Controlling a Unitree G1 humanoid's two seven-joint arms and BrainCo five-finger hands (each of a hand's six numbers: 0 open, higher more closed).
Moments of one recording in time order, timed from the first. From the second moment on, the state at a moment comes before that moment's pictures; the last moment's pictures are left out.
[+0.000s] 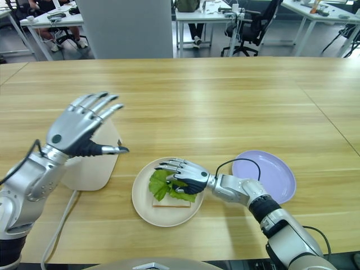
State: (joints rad) left arm 0.04 0.72 0.18 -0.51 0.86 -0.08 -0.19; right arm -0.47 -0.47 0.62 0.59 -0.99 -0.94 -0.37
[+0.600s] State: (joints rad) left arm 0.06 0.72 0.17 -0.32 1.05 0.26 -0.36; right arm -0.47 -0.48 0.63 0.60 -1.04 -0.87 -0.44
